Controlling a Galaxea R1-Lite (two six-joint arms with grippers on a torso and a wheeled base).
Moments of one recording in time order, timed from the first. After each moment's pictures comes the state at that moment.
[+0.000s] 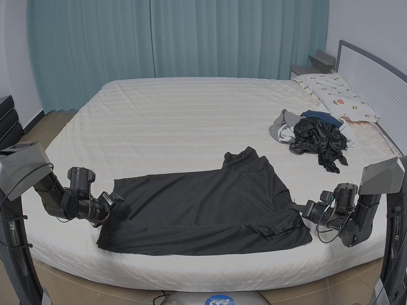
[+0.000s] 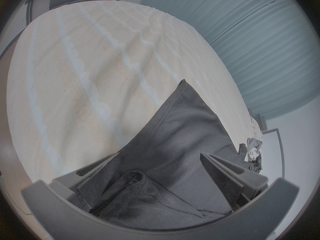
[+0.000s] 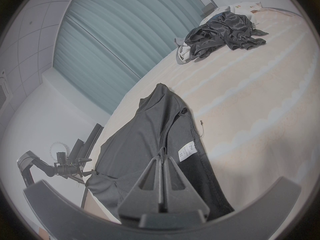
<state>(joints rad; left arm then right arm) 0.03 2.25 -0.86 -0.54 -0.16 -0.84 0.04 2.42 -0.54 -1.45 0.43 0.55</state>
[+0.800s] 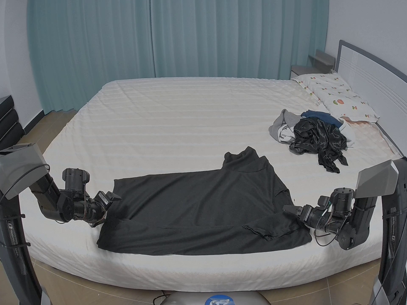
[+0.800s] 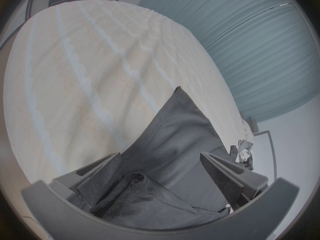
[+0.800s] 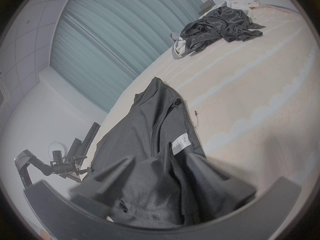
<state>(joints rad) 0.07 2.23 -0.80 -0.64 -0.22 -0.84 0.04 2.47 -0.54 -1.47 0.43 0.61</state>
